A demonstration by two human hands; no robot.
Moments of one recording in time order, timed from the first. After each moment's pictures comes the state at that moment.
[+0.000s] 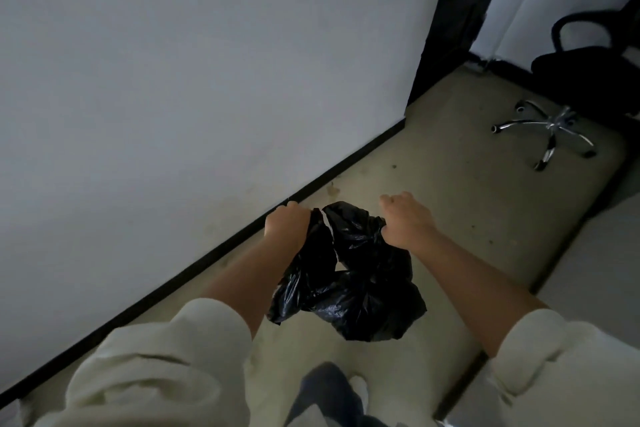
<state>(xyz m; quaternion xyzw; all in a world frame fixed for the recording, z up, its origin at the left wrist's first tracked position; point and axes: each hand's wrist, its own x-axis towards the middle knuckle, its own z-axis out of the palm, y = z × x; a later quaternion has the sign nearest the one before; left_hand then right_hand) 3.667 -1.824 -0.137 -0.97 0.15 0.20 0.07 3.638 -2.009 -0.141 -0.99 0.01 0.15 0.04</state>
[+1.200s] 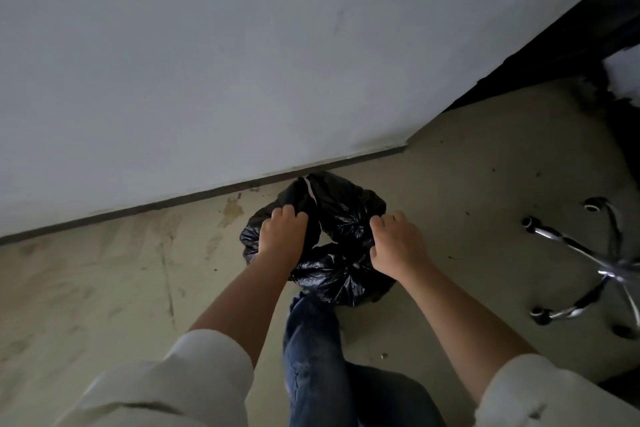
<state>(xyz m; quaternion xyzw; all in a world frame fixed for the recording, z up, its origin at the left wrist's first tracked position) 4.239 -2.256 -0.410 -0.93 -0.05 0.35 -0.08 4.269 -2.430 -0.397 -0.93 -0.21 0.28 -0.06</state>
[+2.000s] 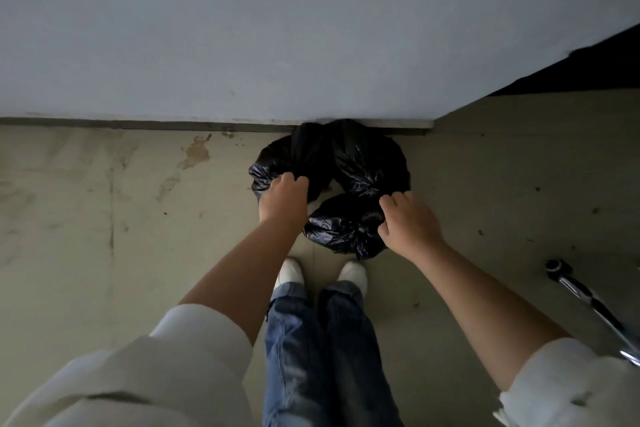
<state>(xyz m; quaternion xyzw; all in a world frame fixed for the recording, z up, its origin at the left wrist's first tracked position) 4.333 -2.373 -0.551 -0.88 -0.25 0.36 -0.15 4.398 -2.545 -0.558 -0.88 -0.37 0.30 -0.05</state>
